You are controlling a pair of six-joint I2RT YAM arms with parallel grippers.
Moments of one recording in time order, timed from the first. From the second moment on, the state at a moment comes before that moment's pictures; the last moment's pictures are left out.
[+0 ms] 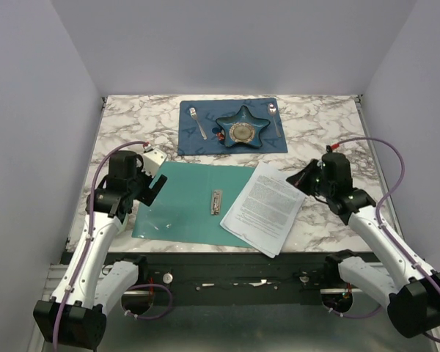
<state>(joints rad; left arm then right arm) -0.16 0.86 0.85 -0.73 -0.04 0.49 0.29 0.93 0.64 -0.35 -0.06 0.83</state>
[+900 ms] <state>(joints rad) -0.16 0.92 0.84 -0.72 -0.02 0.47 0.31 1.23 0.71 -0.66 0.11 0.84</state>
